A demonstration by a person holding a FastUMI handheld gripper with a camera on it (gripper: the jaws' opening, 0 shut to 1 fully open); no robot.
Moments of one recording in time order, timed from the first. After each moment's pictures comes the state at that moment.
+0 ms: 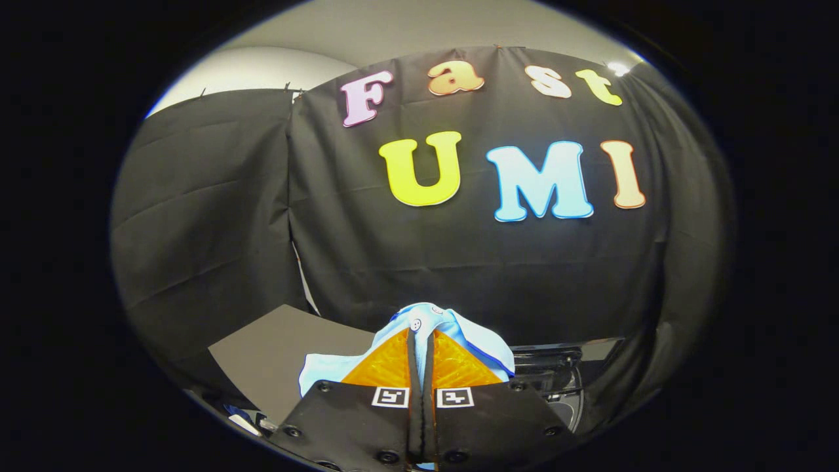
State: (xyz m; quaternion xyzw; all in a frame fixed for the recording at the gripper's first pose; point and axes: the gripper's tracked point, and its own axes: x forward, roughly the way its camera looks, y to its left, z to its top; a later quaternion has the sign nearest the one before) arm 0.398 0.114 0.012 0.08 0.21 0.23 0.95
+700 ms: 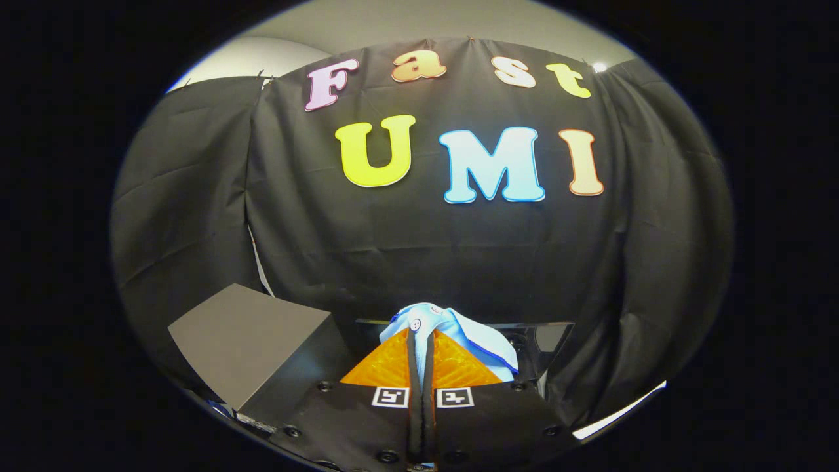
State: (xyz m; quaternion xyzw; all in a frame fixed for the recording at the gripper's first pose) arm 0.403 0.047 -0.047 0.05 0.25 0.16 0.95
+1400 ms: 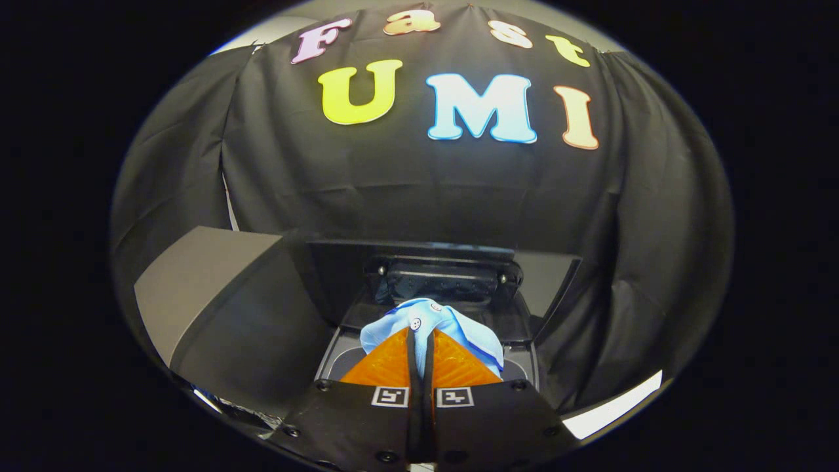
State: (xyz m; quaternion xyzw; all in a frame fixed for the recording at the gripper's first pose) arm 0.387 0.033 -0.168 0.01 0.35 0.13 0.93
